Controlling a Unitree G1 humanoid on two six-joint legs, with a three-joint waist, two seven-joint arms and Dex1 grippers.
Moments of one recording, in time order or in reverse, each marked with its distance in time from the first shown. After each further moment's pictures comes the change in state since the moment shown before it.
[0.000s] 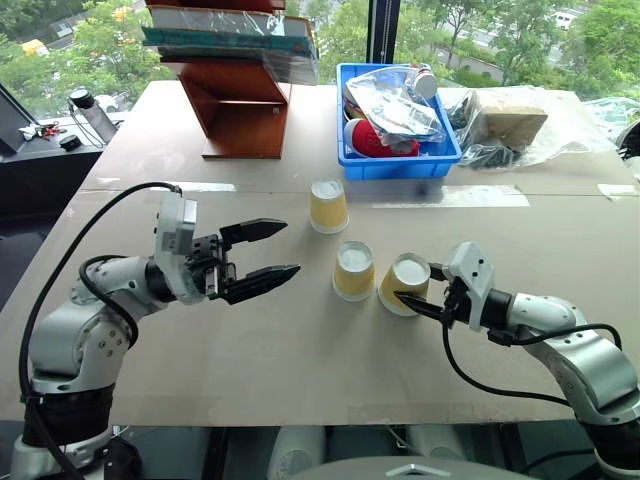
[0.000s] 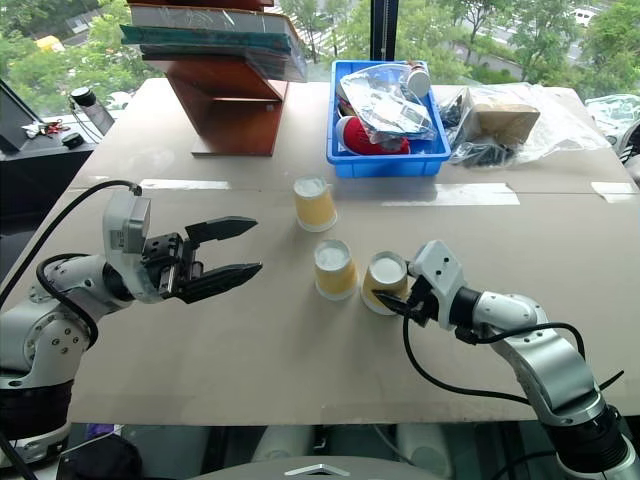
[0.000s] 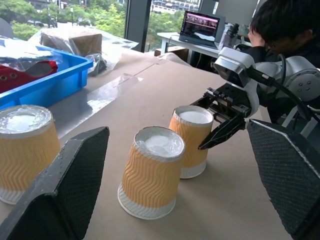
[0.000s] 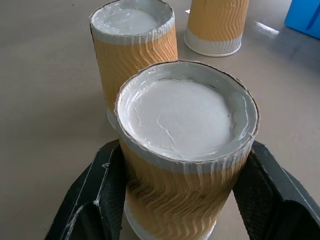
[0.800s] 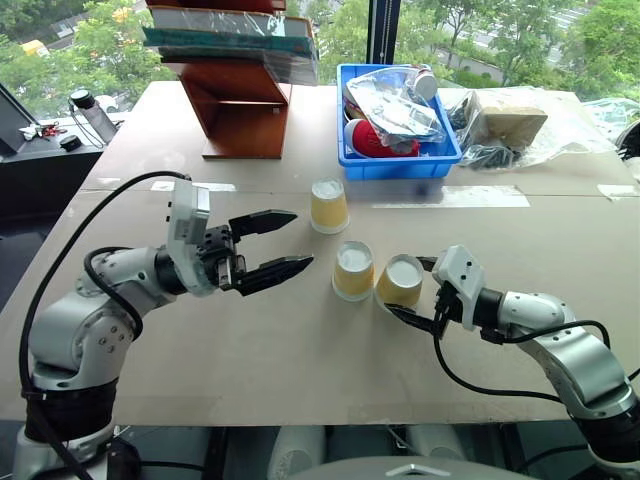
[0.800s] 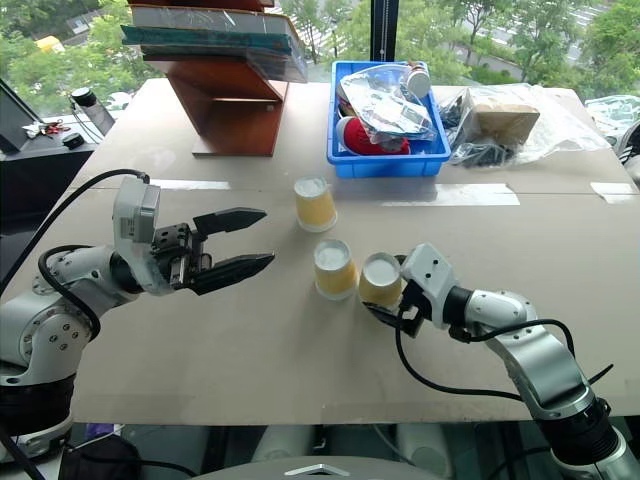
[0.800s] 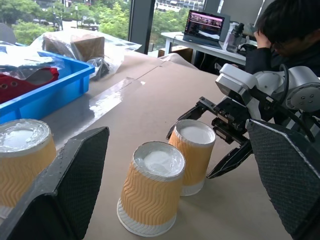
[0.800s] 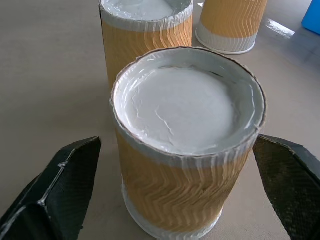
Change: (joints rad) left arm -0.056 -0.001 -0.011 -0.080 -0.032 0.096 0.124; right arm -0.021 -0.009 0.045 0.025 -0.050 -0.024 0.041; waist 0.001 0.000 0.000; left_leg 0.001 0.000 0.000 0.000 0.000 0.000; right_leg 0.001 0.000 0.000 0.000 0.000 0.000
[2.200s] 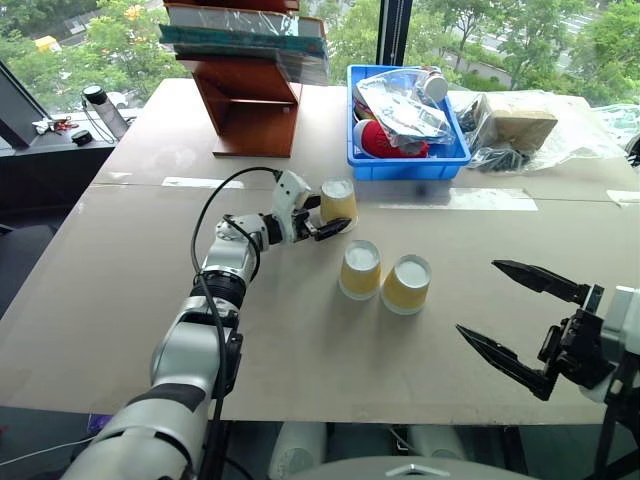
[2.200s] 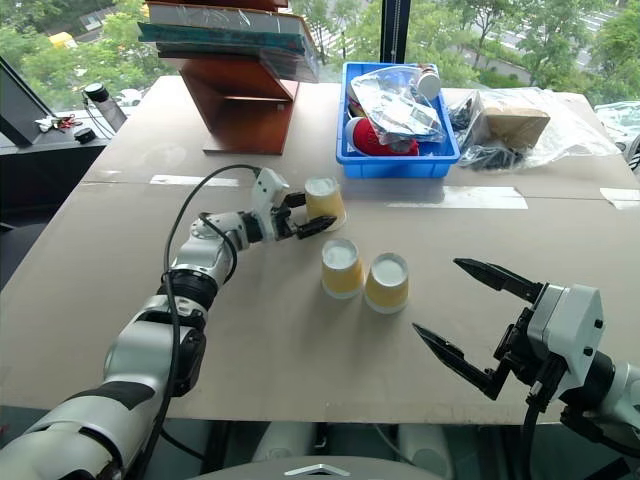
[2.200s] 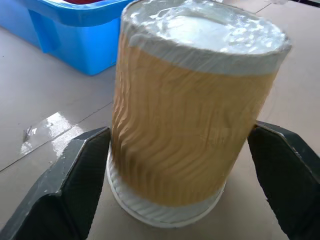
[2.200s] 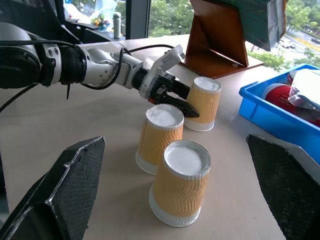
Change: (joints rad) left arm -0.655 -0.413 -0.301 1.375 0.660 -0.714 0.014; right arm 0.611 -0.096 -0.688 -0.492 0.470 -0.197 0.017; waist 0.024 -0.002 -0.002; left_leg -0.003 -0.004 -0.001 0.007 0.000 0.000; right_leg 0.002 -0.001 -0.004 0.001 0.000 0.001
